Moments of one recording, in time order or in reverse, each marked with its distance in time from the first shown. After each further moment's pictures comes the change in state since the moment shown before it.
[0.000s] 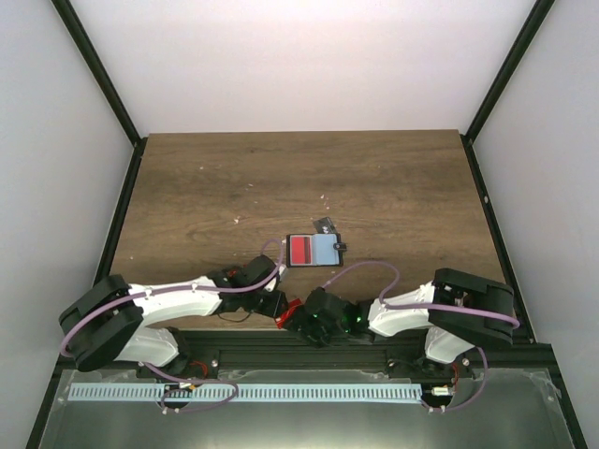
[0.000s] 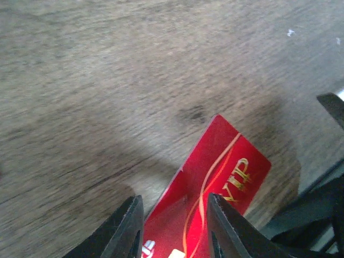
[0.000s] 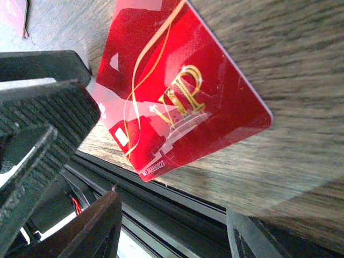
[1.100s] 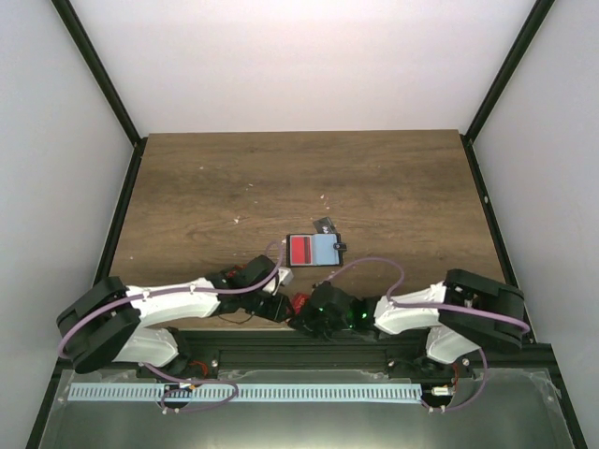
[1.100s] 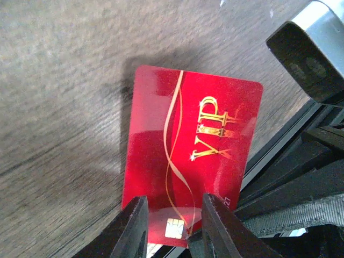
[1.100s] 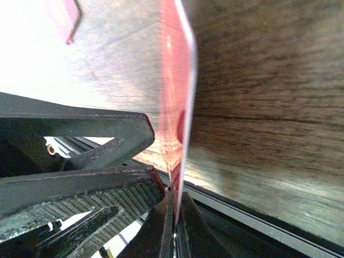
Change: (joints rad) left arm -0.008 -0.012 -0.041 0.097 0.189 -0.021; right arm -0.034 -0.027 -0.024 0.054 -0.034 -0.032
